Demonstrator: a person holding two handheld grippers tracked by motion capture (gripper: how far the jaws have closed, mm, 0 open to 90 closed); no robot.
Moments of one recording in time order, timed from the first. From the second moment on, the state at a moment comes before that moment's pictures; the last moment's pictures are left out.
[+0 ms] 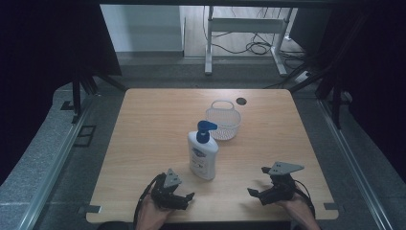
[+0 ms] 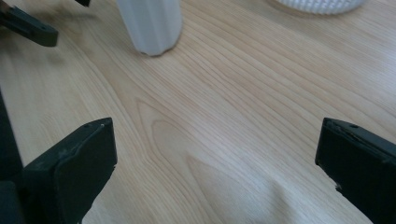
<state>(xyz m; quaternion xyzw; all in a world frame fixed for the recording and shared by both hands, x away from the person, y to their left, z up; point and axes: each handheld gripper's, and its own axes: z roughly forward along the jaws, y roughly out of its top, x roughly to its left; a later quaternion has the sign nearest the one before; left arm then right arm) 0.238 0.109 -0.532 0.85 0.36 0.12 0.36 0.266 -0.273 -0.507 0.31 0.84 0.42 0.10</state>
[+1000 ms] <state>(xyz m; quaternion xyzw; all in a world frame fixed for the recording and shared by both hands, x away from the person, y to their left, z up) 0.239 0.108 -0.543 0.86 0.36 0.13 0.35 0.282 -0.216 -0.476 0.28 0.85 0.45 0.09</state>
